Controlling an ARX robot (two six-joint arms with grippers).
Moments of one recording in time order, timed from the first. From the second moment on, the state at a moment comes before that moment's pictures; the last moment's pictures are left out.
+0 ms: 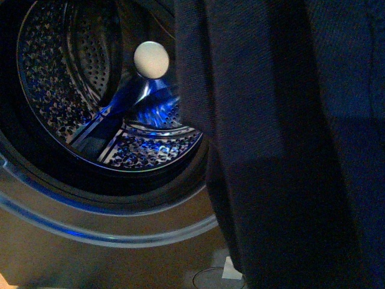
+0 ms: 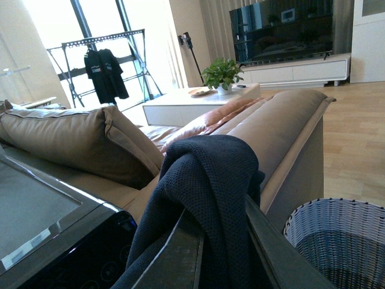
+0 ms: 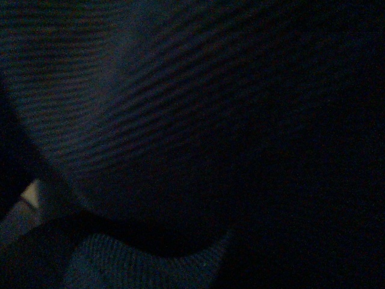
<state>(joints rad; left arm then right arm) -0.74 1.57 2.05 -0.26 0.21 0.23 0.31 1.09 0.68 0.80 -0.22 0.11</state>
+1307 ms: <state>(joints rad) -0.74 1.57 2.06 -0.26 0.21 0.23 -1.01 1.33 1.18 0.68 -0.59 0.43</state>
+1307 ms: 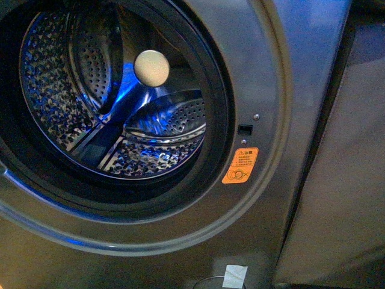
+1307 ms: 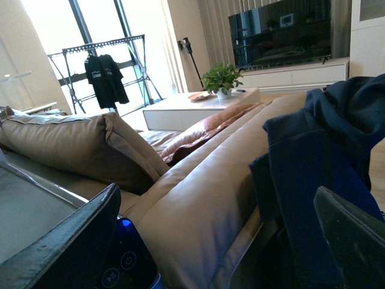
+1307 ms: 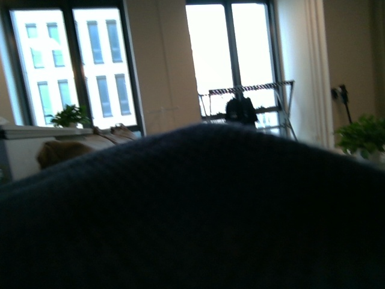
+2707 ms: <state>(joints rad) -0.74 1.57 2.06 -0.26 0.21 0.23 -0.38 0.80 0.44 0.61 -0.39 0.26</state>
